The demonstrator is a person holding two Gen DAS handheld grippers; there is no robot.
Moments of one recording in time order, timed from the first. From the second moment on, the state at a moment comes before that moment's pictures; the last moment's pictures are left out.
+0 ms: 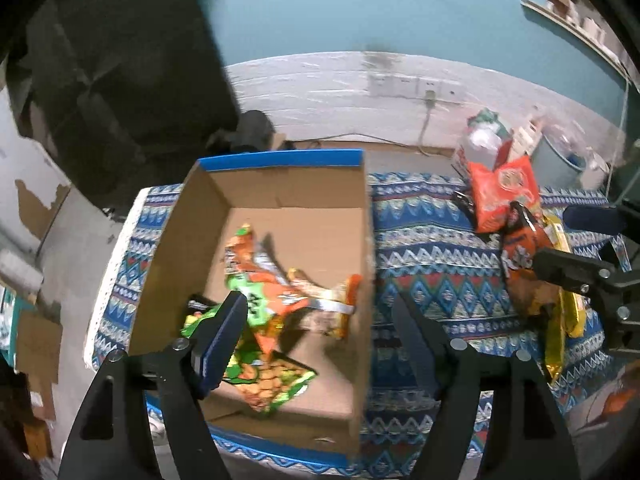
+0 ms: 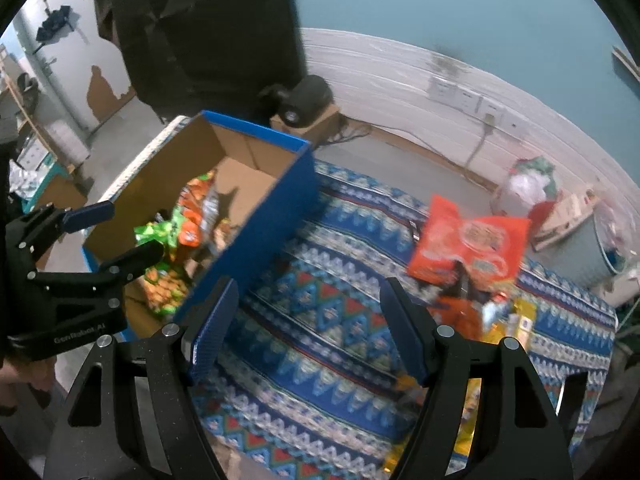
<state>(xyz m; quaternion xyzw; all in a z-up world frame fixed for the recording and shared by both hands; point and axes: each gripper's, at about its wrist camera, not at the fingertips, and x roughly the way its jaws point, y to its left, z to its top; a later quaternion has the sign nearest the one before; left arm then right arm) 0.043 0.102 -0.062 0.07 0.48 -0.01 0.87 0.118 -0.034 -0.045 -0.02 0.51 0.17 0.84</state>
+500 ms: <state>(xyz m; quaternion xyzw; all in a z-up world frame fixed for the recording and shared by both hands) 0.050 0.005 -0.063 0.10 0.49 -0.09 0.86 0.090 -0.144 -0.050 0.01 0.51 0.11 0.85</state>
